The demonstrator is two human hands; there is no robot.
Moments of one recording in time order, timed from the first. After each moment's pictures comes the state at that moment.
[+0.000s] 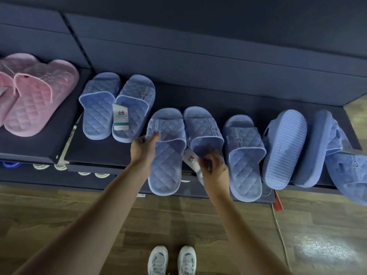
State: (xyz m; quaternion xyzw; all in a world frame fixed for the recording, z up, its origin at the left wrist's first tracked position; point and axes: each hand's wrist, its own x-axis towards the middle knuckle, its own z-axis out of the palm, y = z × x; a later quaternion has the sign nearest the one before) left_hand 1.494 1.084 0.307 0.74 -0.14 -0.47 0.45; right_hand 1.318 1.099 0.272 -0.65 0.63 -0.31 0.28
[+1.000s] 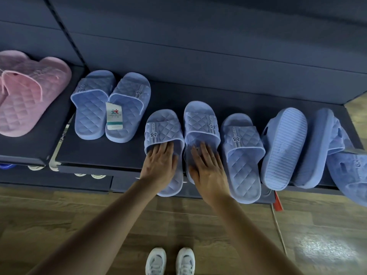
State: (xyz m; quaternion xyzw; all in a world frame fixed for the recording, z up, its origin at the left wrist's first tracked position) left_hand 1.463 1.102 0.263 0.70 -0.68 -0.15 0.12; right_hand 1.306 1.096 0.250 -0.83 0.53 -0.16 0.05
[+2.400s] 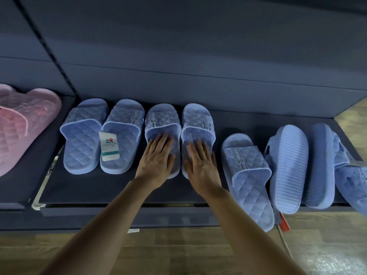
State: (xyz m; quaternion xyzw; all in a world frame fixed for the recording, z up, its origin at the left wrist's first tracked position) left_hand 1.504 1.027 0.235 0.64 -0.74 -0.11 0.16; right_hand 1.346 1.026 0.248 -0.79 0.57 -0.12 0.18
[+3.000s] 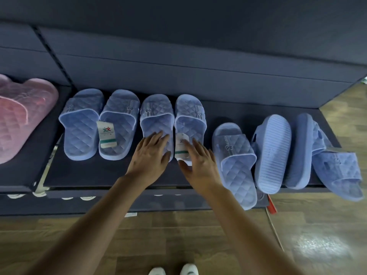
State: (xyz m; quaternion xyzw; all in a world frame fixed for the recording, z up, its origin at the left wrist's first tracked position) left_hand 1.495 1.065 0.295 0.64 -0.74 -0.15 0.17; right_hand 1.335 1.064 0.301 -0.77 0.58 -0.11 0.22
